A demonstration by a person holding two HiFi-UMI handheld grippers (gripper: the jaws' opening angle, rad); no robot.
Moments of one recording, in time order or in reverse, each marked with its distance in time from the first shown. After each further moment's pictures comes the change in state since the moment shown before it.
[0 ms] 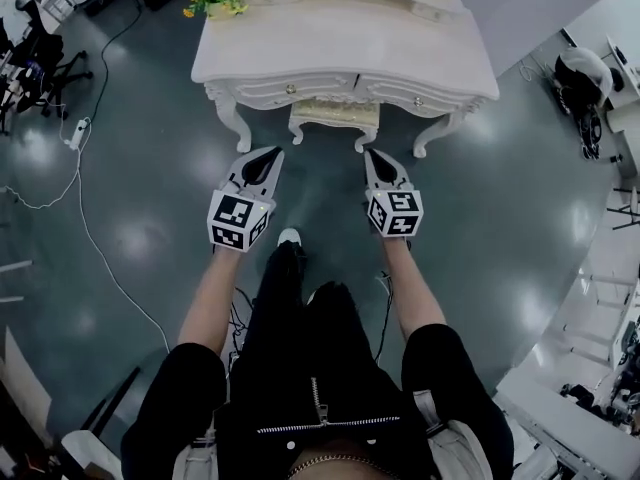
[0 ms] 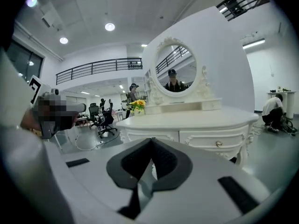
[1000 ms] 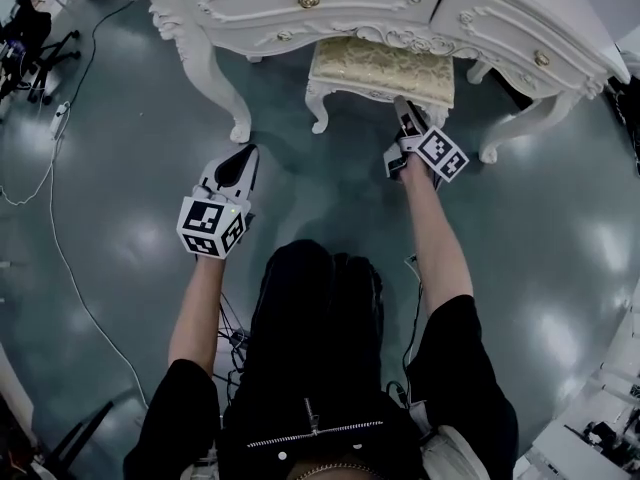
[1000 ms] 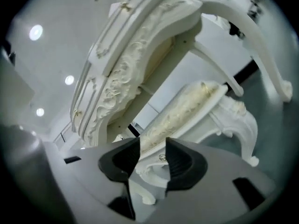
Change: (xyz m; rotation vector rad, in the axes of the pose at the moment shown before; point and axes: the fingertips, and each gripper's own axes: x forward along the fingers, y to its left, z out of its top) left arm 0.109 0.125 -0.387 -0.028 -0.023 0.148; right arm 0.312 -0.159 -0.311 0.707 -0.221 0.126
